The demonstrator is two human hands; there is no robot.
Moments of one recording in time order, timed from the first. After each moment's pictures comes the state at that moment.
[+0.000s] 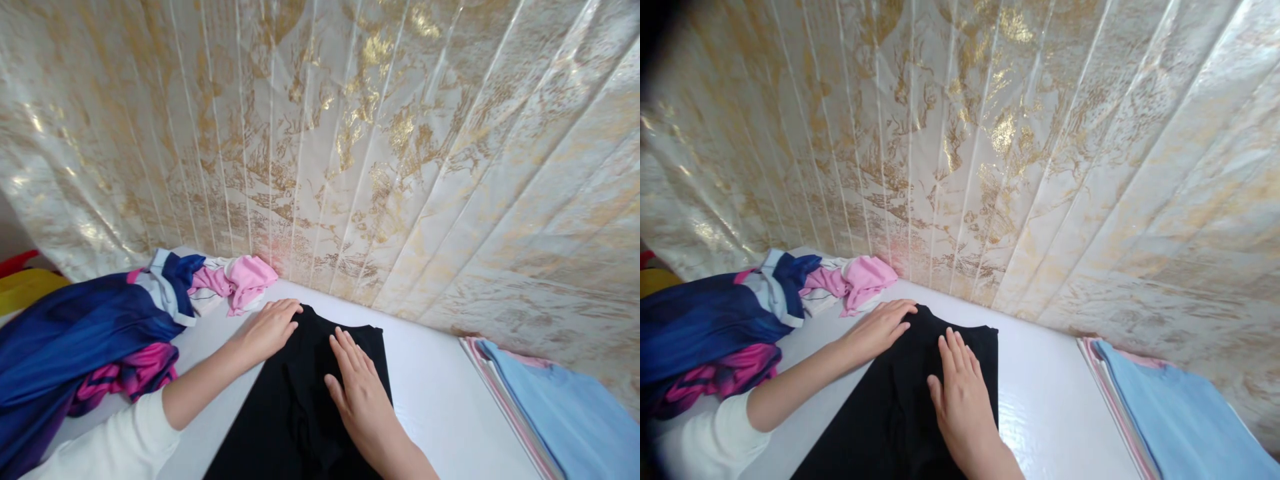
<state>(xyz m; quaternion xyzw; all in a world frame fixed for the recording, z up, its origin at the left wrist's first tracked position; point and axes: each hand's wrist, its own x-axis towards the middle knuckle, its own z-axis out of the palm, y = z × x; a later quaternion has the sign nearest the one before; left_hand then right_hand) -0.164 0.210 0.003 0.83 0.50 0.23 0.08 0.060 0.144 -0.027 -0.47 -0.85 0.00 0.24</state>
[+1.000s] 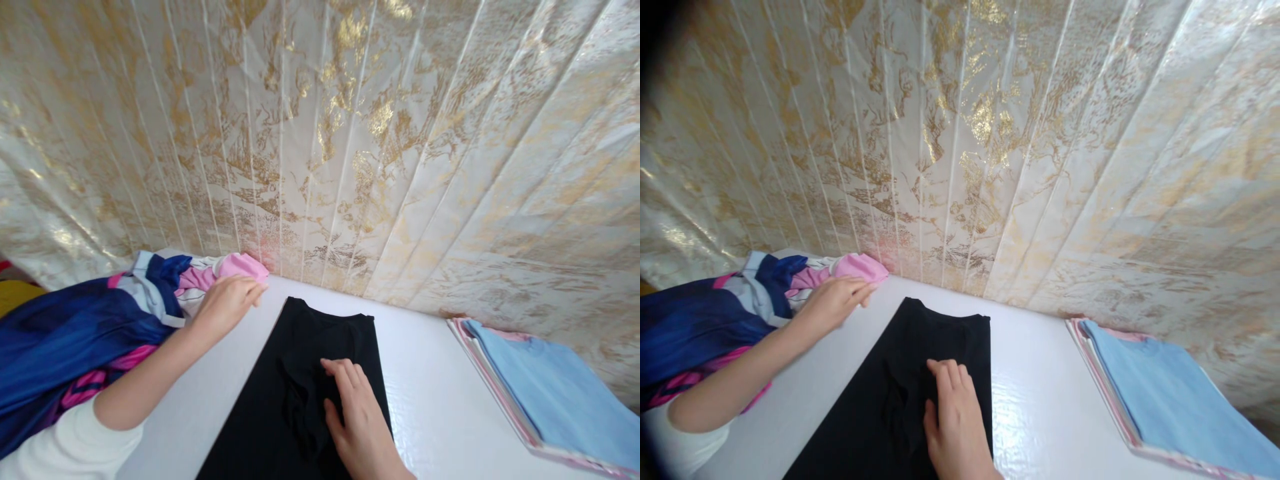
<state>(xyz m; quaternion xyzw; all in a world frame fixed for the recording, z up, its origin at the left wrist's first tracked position) -0.206 0.207 0.054 0.78 0.58 0.24 0.01 0.060 0.102 -0.022 -0.46 -0.82 0.09 0.33</state>
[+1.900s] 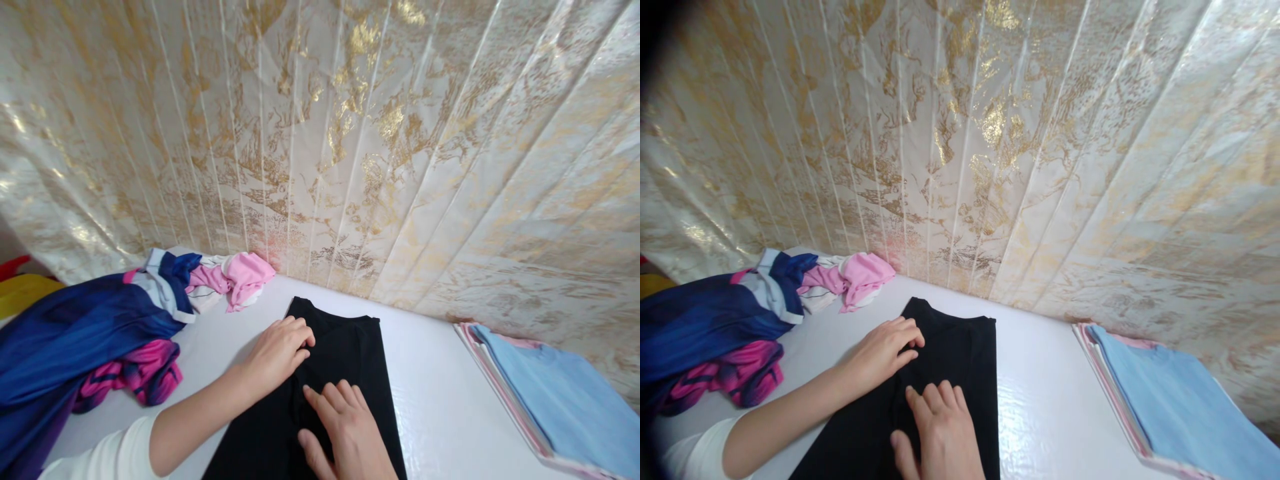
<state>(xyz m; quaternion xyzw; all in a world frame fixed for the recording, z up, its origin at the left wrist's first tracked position) -0.133 0.164 0.020 0.84 0.51 0.17 0.11 0.040 0.084 -0.012 -0.49 -0.85 0.13 0.17</state>
